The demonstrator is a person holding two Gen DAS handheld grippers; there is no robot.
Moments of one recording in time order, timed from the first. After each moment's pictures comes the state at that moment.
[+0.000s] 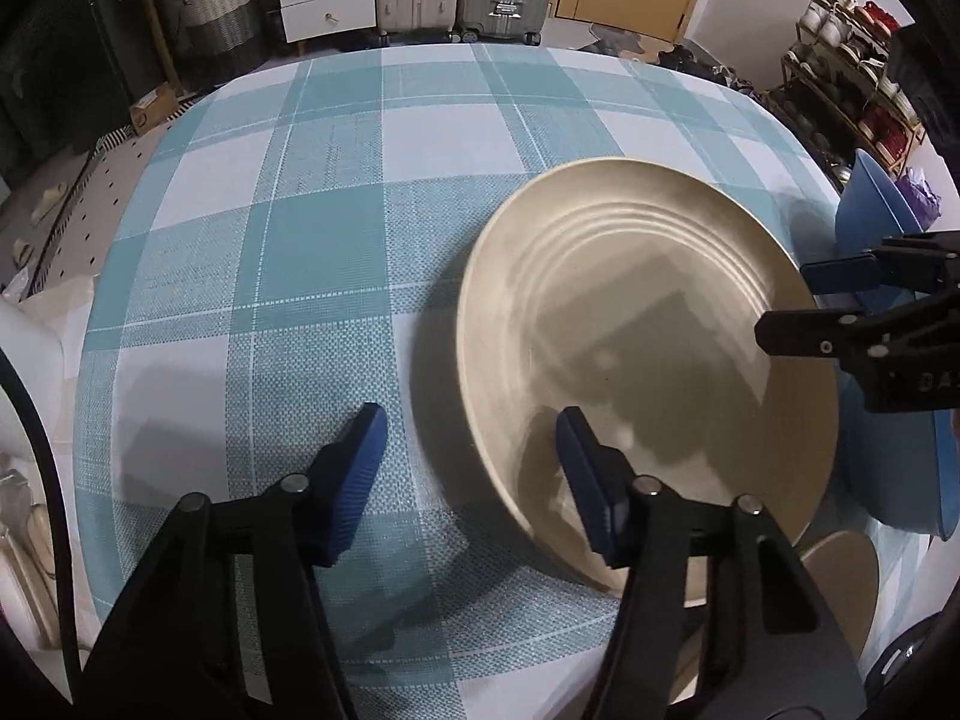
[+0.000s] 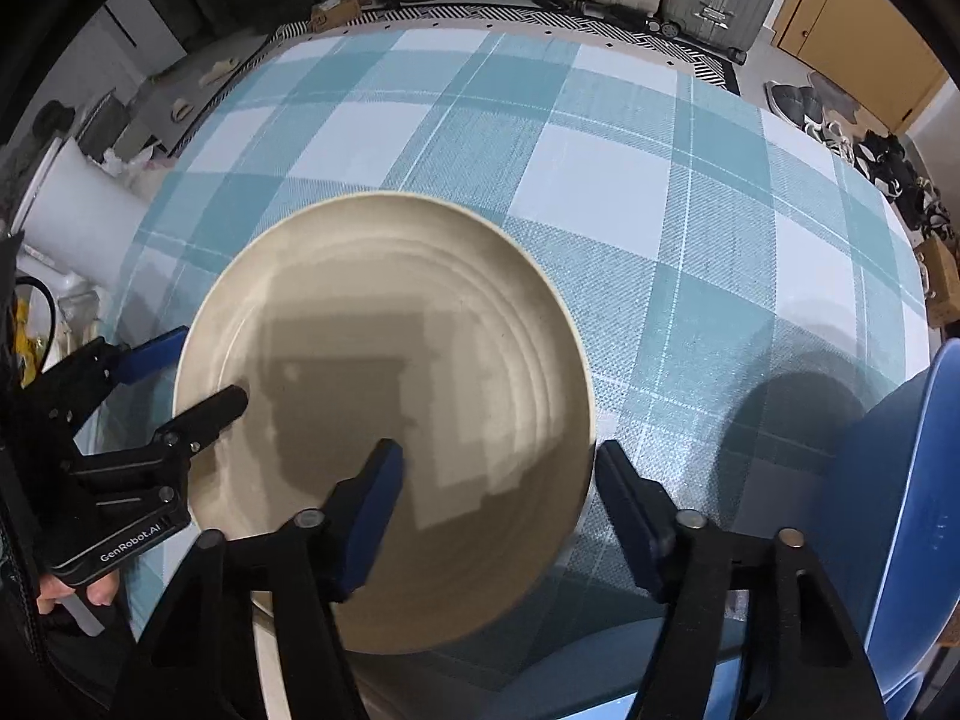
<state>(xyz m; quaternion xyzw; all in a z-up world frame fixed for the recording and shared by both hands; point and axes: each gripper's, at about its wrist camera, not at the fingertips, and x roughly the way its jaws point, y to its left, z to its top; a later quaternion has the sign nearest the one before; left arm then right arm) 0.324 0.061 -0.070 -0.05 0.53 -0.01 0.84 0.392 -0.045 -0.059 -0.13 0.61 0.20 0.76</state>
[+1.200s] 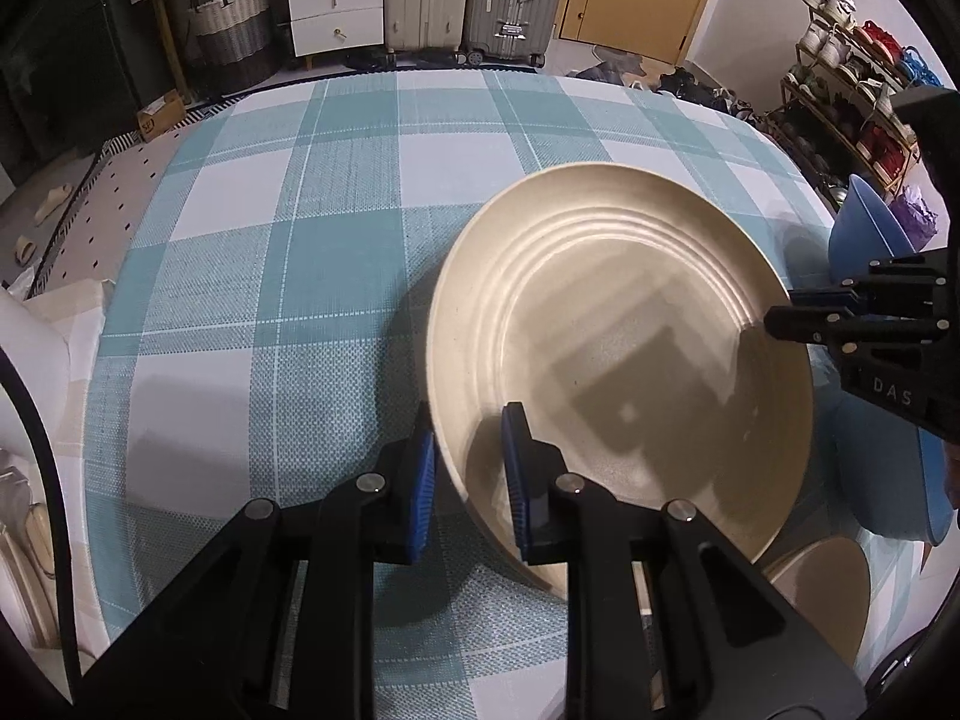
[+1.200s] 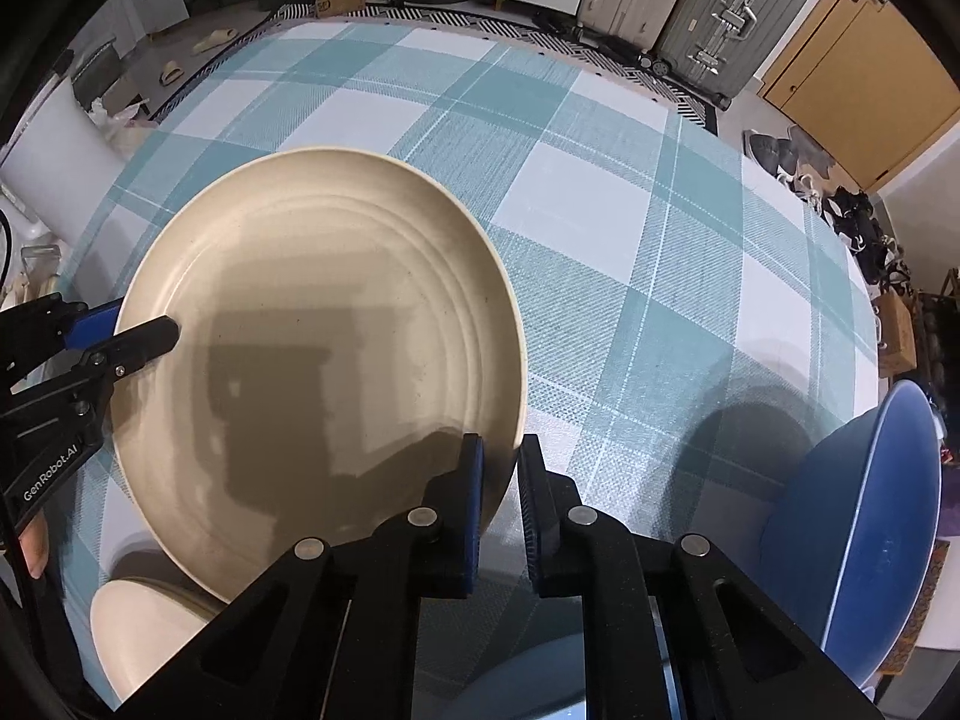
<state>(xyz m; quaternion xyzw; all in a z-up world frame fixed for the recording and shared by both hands) 0.316 0.071 -0.057 -0.06 0.51 0.00 0.86 0.376 -0.042 -0.056 -0.20 0.57 0.18 0.78</state>
